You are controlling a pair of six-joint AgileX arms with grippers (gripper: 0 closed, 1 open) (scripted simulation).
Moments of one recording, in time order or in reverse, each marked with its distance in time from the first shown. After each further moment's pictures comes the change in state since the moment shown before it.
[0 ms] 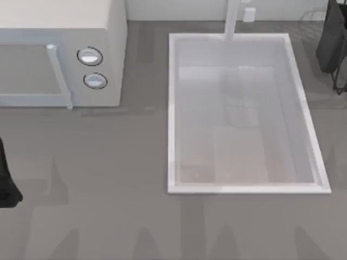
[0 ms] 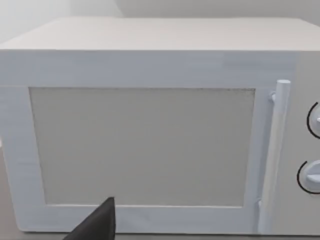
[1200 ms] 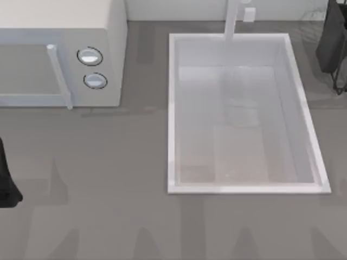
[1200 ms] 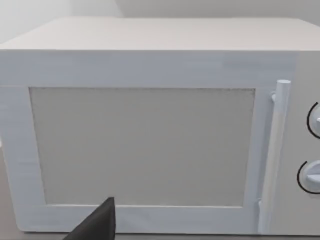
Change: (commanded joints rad) left arm 0.000 0.000 0.000 0.000 0.000 0.000; right arm 0.060 -0.208 -0.132 -0.092 0.026 -0.016
